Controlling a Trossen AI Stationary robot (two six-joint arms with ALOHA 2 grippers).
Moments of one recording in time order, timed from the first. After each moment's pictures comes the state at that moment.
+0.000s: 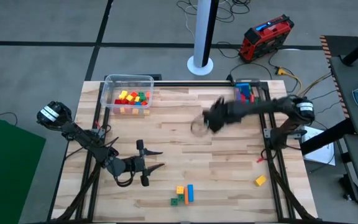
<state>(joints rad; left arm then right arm) -0.65 1.42 0.49 0.75 -0.86 0.18 -0.13 1.64 1.20 -1.16 0.43 0.81</state>
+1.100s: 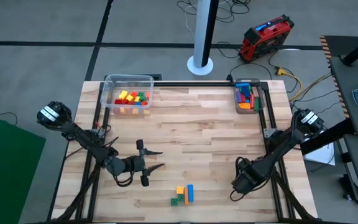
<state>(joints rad) -0.65 1.42 0.49 0.76 -0.85 0.17 0.72 1.65 0.91 -1.03 -0.38 1.67</state>
